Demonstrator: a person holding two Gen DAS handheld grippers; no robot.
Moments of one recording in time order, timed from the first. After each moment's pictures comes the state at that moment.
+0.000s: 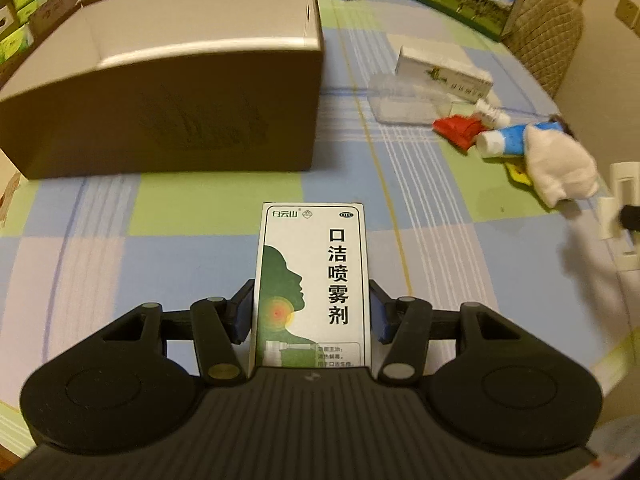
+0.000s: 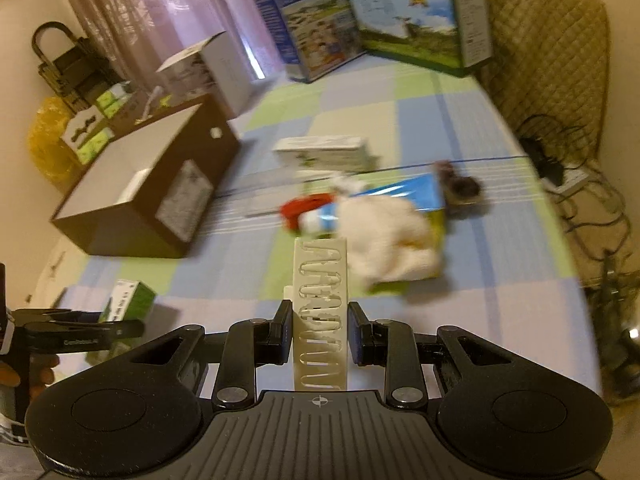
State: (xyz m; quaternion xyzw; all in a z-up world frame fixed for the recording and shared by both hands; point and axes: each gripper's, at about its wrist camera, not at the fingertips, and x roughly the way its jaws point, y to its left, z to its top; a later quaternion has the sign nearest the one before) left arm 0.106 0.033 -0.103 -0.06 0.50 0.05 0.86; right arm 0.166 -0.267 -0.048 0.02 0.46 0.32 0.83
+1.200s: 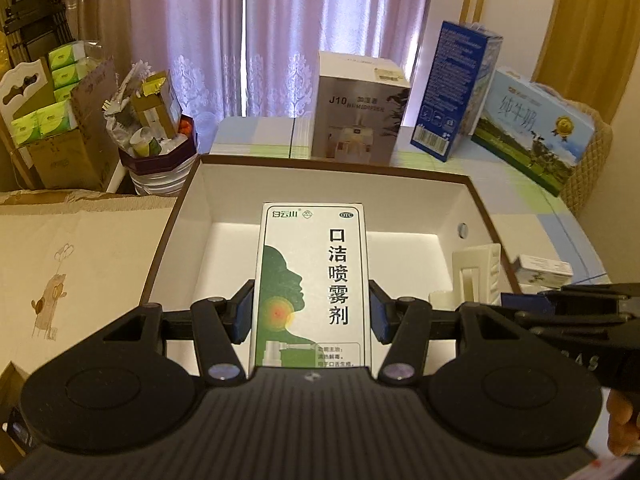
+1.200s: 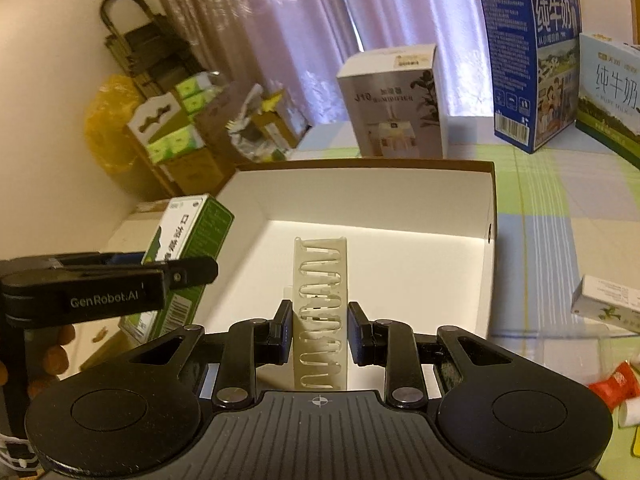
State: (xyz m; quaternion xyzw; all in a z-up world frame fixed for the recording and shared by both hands) left arm 0.190 0.250 0.001 -0.07 0.39 0.07 0.91; right arm 0.195 0.085 -0.016 -0.01 0.42 0.40 0.81
